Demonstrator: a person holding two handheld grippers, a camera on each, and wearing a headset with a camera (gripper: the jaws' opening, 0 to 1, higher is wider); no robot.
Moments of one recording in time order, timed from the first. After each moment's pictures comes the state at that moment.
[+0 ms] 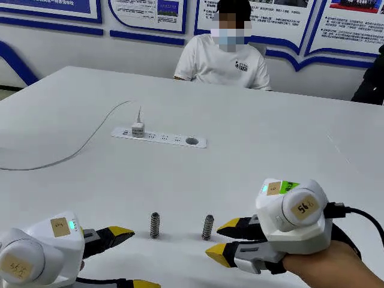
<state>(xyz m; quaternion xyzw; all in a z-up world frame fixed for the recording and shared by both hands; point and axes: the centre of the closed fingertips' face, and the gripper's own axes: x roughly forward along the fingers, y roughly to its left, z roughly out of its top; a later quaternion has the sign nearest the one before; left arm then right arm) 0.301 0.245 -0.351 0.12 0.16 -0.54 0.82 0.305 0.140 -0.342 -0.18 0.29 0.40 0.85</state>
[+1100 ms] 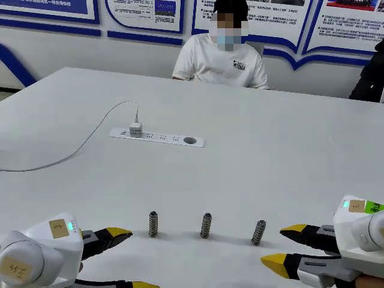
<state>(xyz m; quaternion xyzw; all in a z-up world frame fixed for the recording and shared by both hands) 0.299 0.246 -0.353 0.12 0.17 -0.53 0.82 0.290 0.043 -0.343 -0.13 0.28 0.31 0.90</state>
